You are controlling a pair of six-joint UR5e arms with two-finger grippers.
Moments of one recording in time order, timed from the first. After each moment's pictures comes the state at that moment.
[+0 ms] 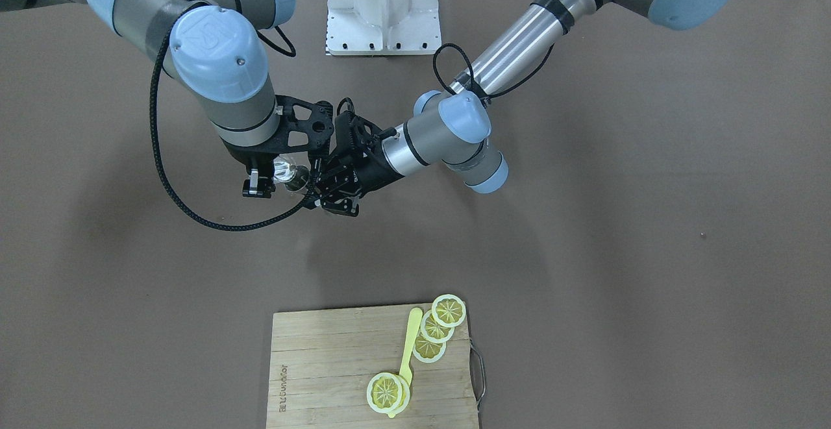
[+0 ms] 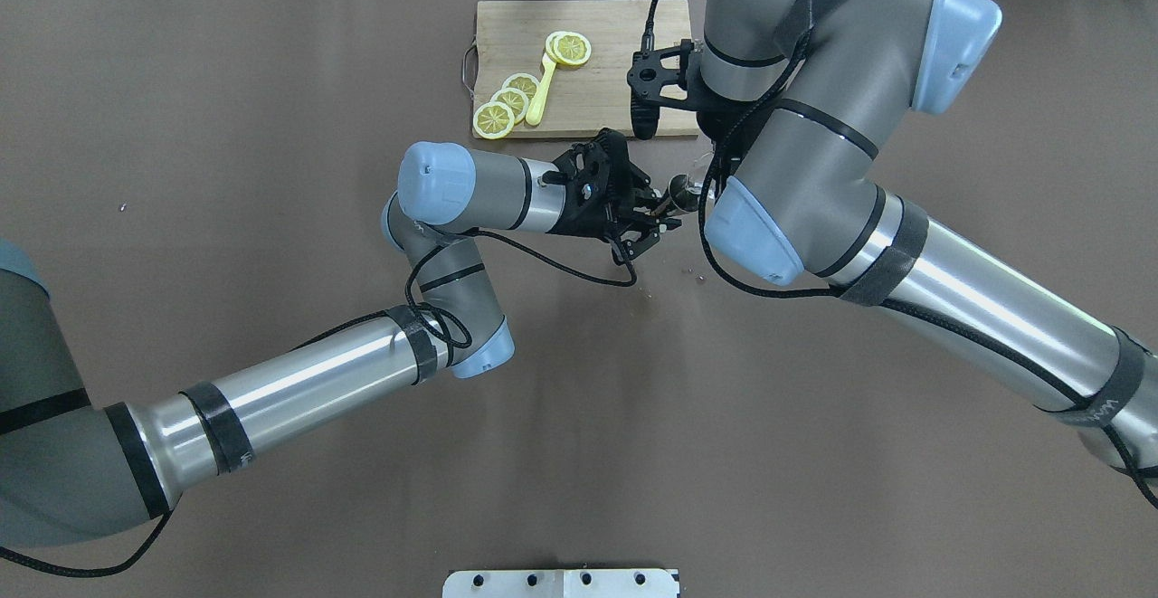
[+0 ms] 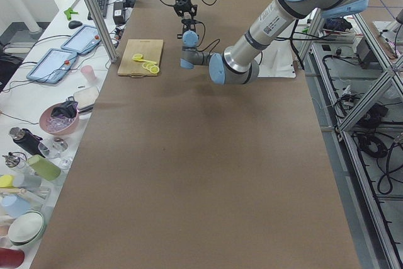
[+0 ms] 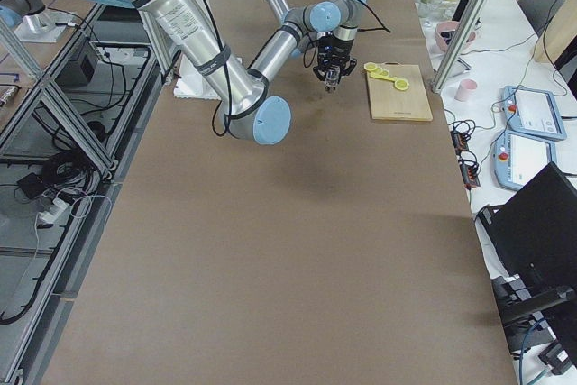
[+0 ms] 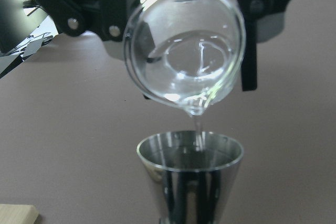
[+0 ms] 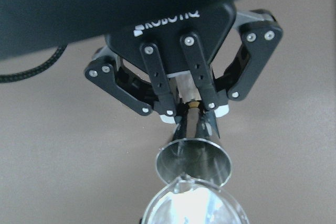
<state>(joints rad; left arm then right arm) -0.55 -2.61 -0.72 -3.19 -1.94 -0.08 0.79 -0.78 1.65 -2.01 2.12 -0.64</state>
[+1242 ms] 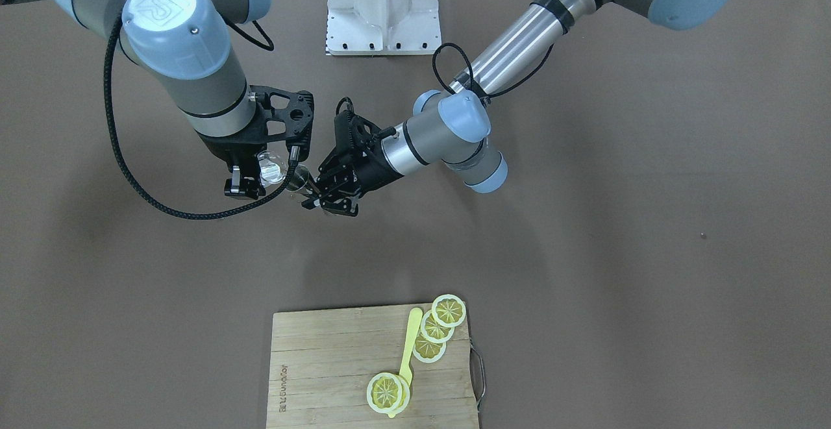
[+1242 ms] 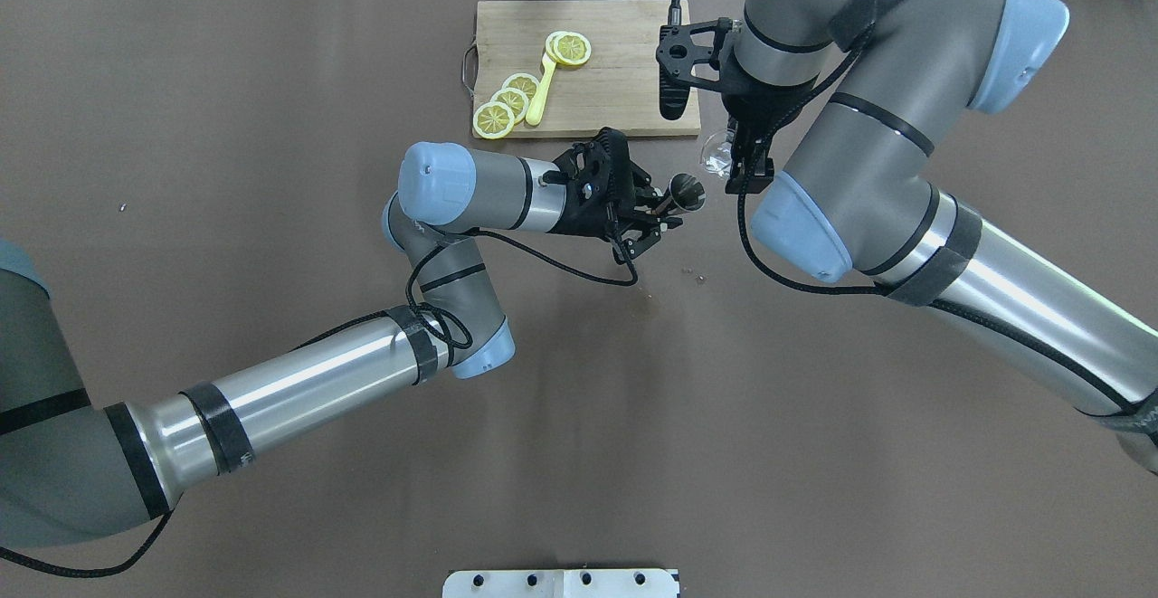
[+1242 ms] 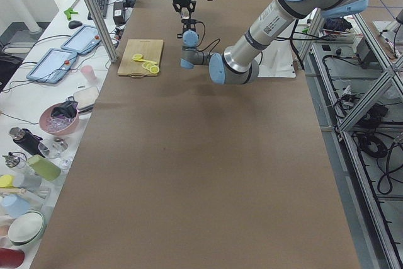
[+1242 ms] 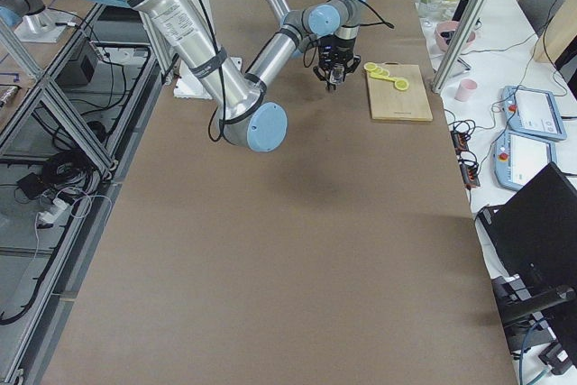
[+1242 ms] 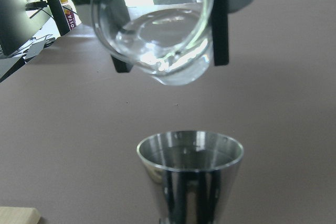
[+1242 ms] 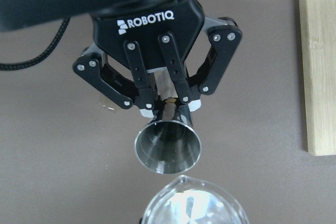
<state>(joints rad) -0.55 -2.61 -0.72 -3.19 -1.93 -0.08 0.83 -0.85 1.73 -1.90 2.12 -0.62</state>
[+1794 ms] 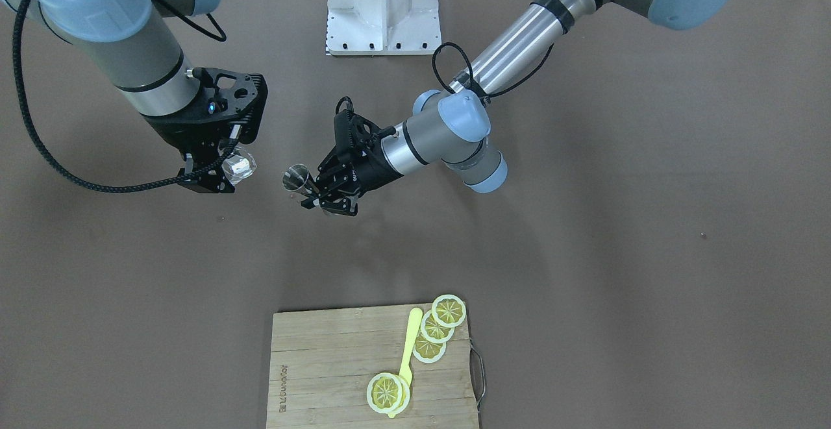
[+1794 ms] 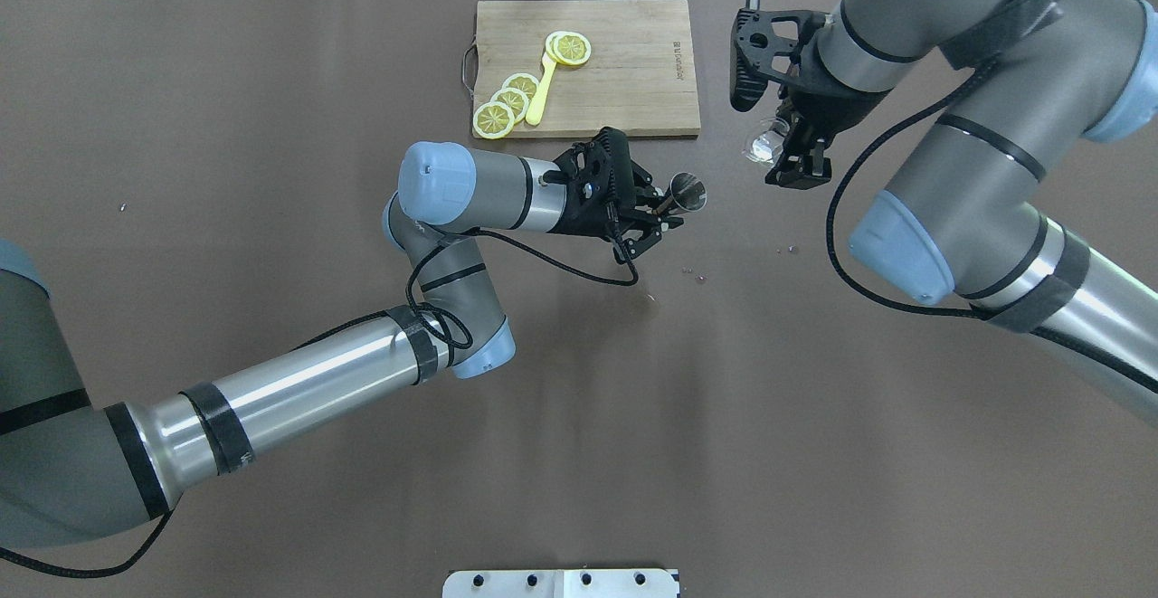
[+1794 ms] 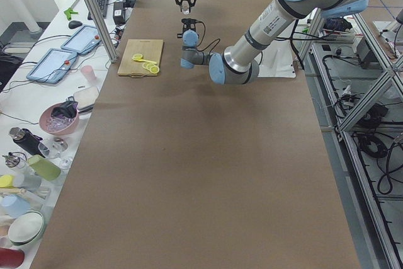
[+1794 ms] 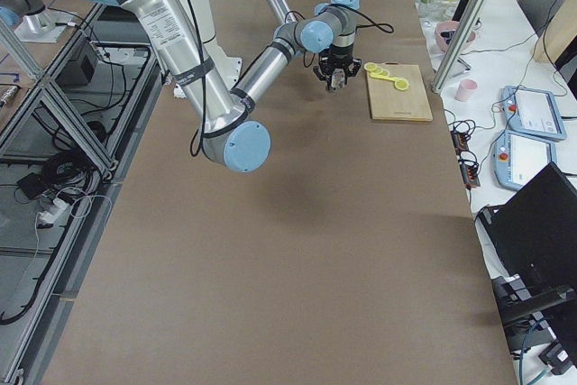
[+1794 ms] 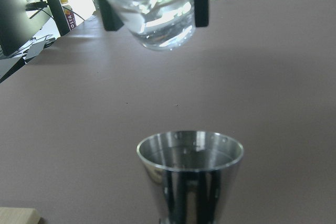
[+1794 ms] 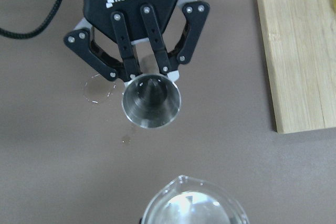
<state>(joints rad) -0.55 -2.61 -0.73 -3.19 -1.93 -0.08 0.88 -1.03 1.86 -1.70 2.14 -0.52</state>
